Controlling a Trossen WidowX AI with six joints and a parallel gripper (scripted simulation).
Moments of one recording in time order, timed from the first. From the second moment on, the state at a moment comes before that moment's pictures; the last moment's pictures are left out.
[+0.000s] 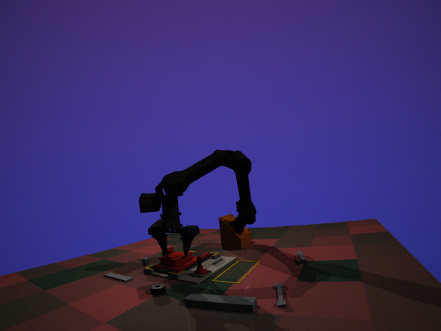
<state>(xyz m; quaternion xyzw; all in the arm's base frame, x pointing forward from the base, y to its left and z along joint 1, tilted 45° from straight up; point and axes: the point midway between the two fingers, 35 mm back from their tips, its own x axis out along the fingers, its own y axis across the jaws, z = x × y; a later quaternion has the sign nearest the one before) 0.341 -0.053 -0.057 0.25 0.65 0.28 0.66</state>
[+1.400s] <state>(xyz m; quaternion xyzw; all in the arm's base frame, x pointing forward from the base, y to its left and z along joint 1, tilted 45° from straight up) 0.341 -0.041 -0.068 0.25 0.65 0.28 0.66</state>
